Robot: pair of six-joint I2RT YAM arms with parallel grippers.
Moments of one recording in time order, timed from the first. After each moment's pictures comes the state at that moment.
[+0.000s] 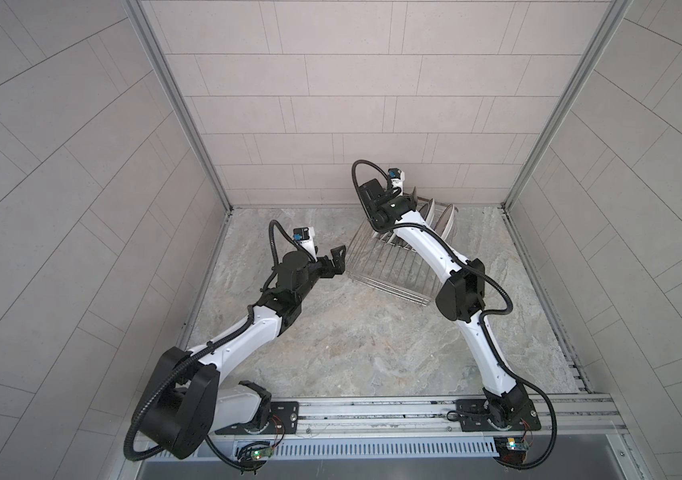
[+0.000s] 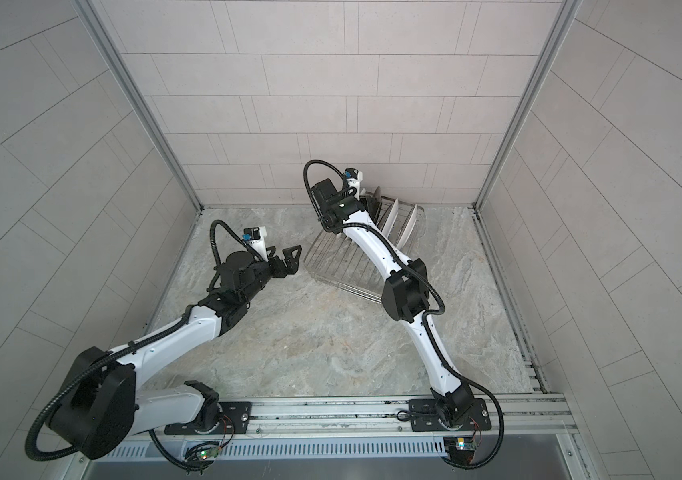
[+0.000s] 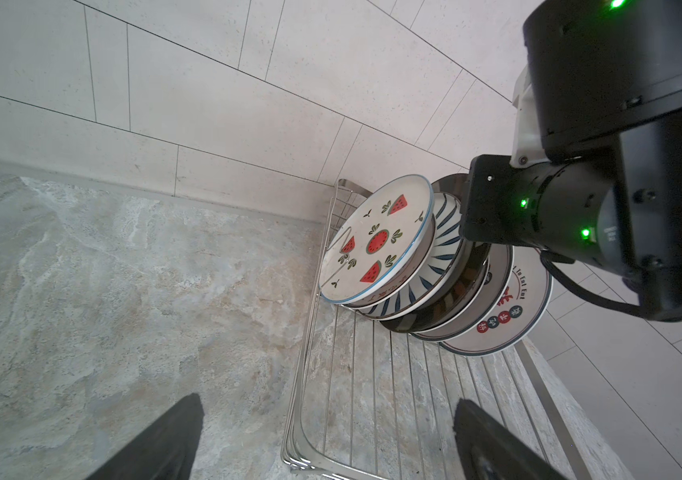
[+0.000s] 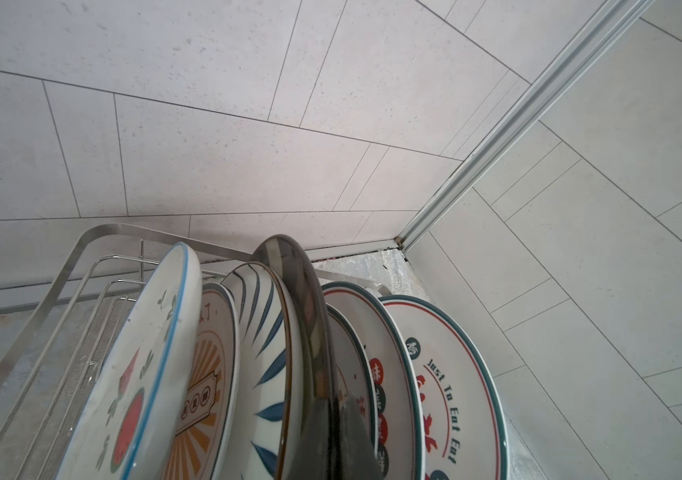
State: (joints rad) left arm -0.44 1.26 0.65 0.39 -0.03 -0.44; right arm 0.55 2.42 2.54 -0.99 1.14 0.37
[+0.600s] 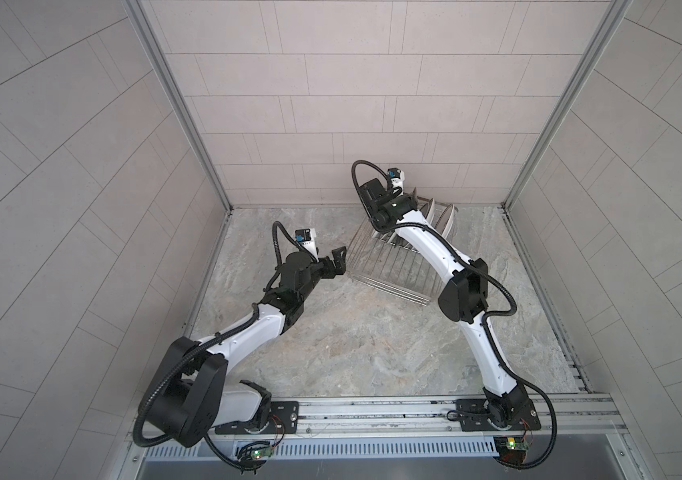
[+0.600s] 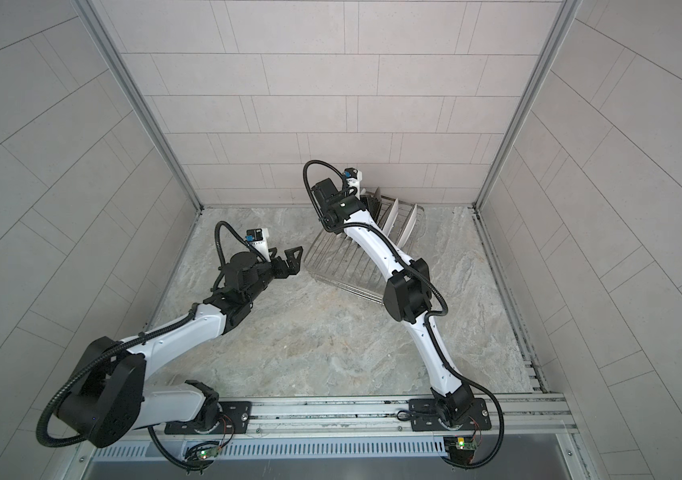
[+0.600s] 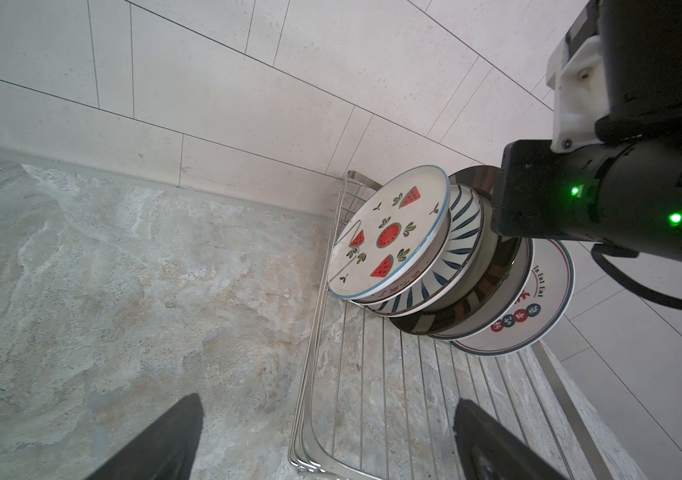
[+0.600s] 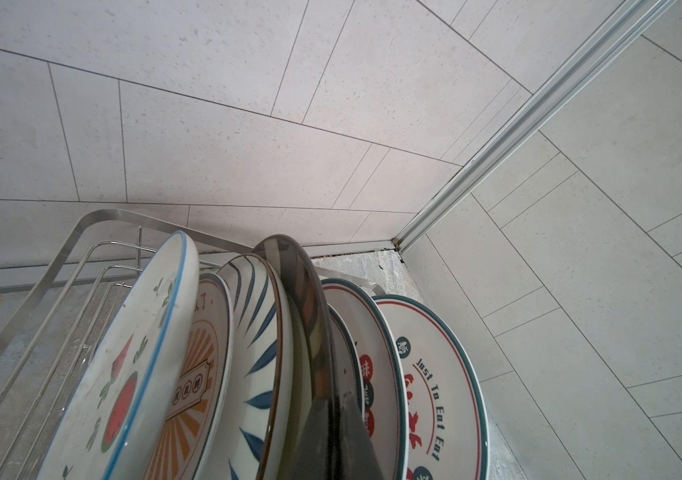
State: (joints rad) left arm -0.44 1.32 0.64 0.44 -0.04 -0.45; right arm 0.55 2.39 2.50 -1.00 1.11 0.37
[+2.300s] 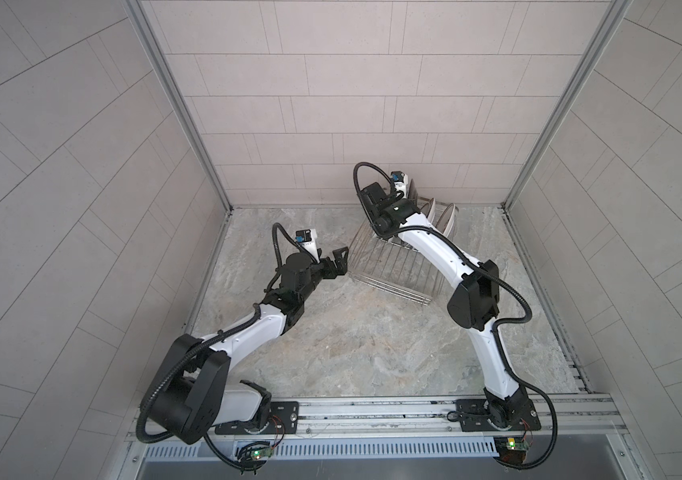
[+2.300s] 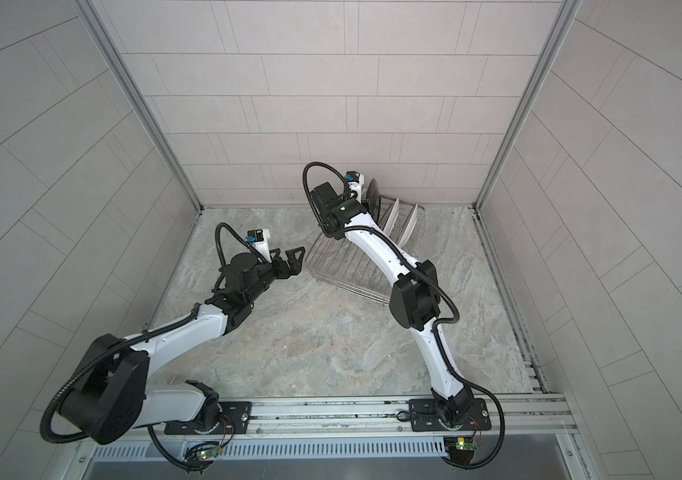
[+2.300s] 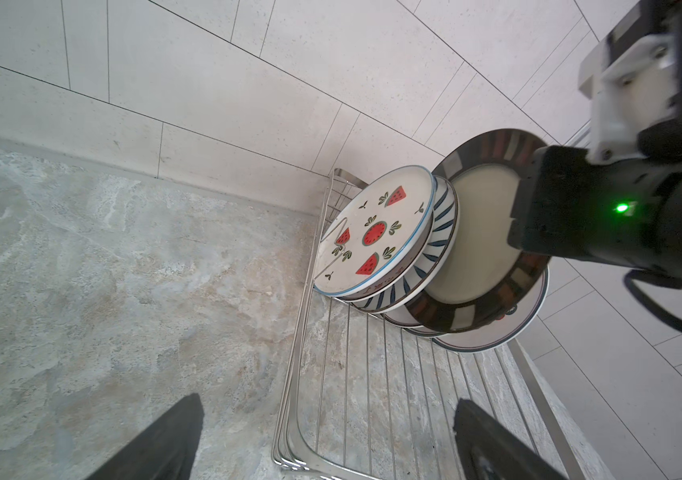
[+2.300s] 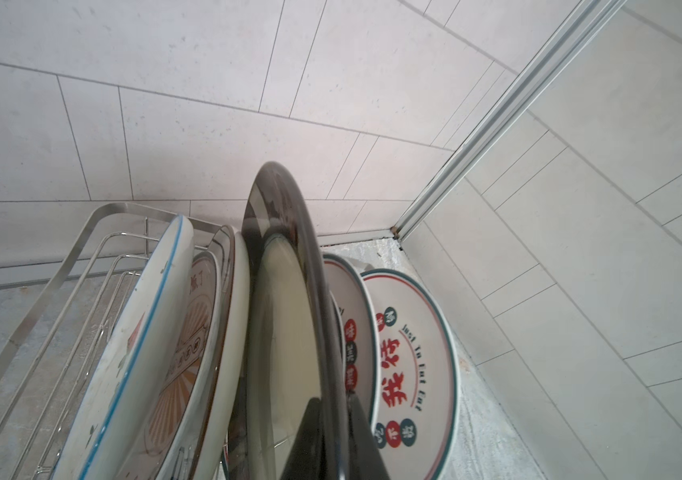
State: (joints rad) left arm -0.44 1.33 0.63 0.48 0.00 -0.49; right arm 0.59 2.23 2.32 -1.00 1.13 0.45
